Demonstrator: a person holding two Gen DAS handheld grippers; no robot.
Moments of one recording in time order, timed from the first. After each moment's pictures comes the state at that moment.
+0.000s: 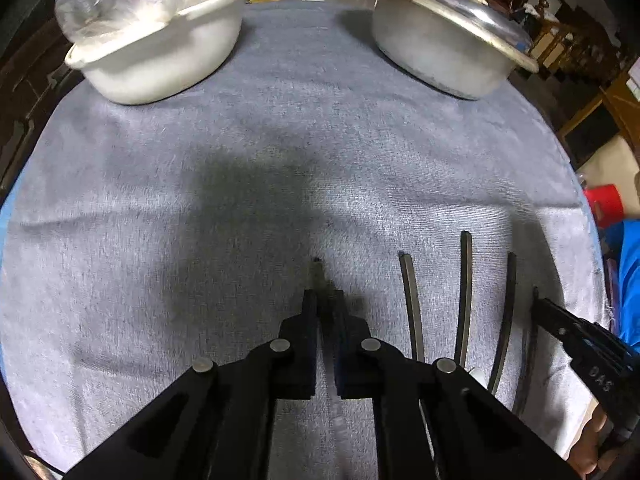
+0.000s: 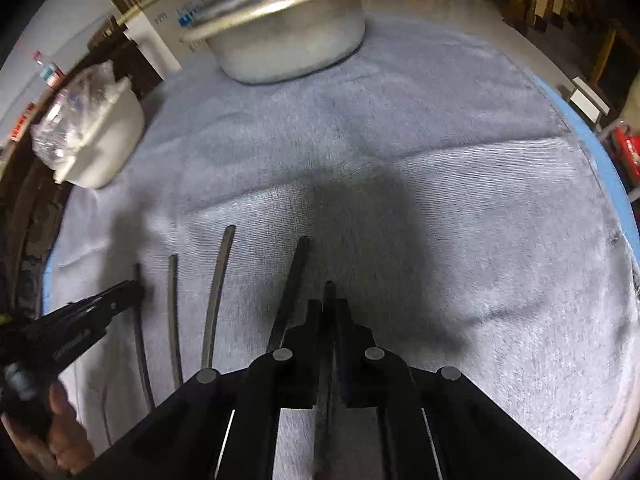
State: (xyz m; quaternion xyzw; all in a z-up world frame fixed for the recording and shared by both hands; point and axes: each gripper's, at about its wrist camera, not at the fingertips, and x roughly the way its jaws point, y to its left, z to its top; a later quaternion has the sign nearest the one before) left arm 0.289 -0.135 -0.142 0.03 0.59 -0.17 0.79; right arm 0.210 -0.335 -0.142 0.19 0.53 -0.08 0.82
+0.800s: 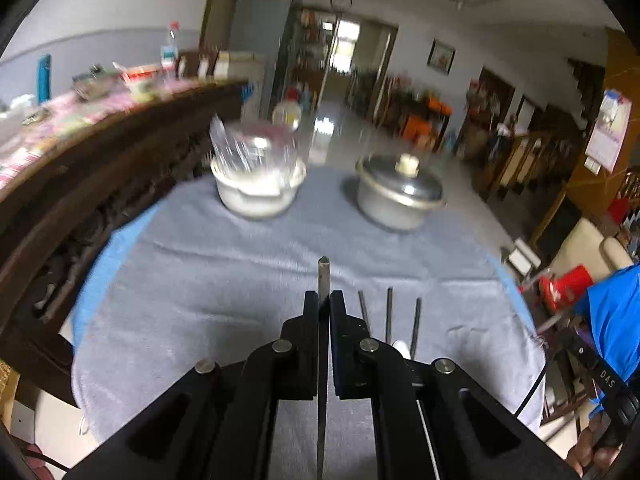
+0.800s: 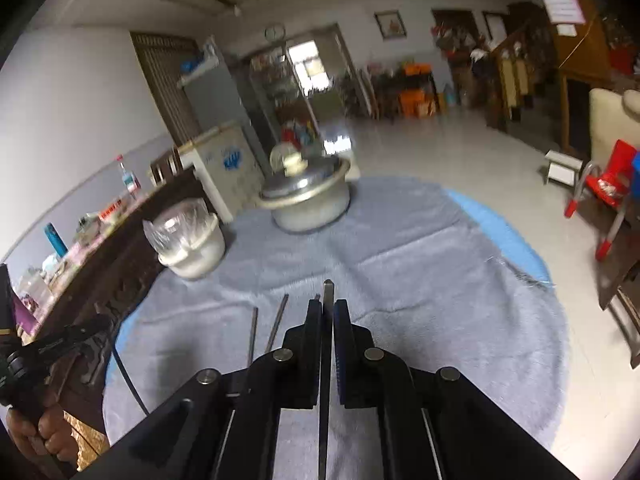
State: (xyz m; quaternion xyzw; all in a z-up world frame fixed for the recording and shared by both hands) left arm 0.102 -0.021 0.022 -0.06 0.34 -0.16 0.93; right arm 0.002 -0.324 -0.010 0.20 0.26 -0.10 0.94
